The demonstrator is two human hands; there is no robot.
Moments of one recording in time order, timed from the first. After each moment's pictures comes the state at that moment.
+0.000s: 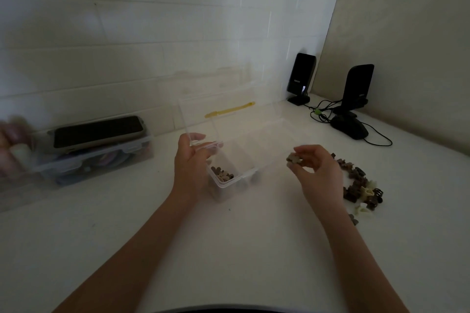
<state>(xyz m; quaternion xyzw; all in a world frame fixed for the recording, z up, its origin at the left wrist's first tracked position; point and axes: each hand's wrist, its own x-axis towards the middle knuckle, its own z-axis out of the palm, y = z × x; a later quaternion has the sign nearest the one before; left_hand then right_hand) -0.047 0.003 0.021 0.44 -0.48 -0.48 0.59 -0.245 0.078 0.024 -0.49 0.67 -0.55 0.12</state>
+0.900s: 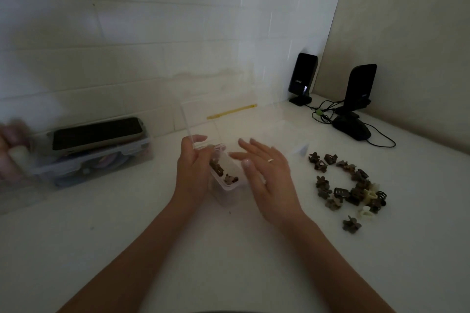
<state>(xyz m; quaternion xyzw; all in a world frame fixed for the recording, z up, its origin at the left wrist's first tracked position) -0.049 0.005 0.015 0.44 -0.51 -0.43 0.60 -0.185 0.069 0.022 -0.71 0.54 -0.45 0.04</state>
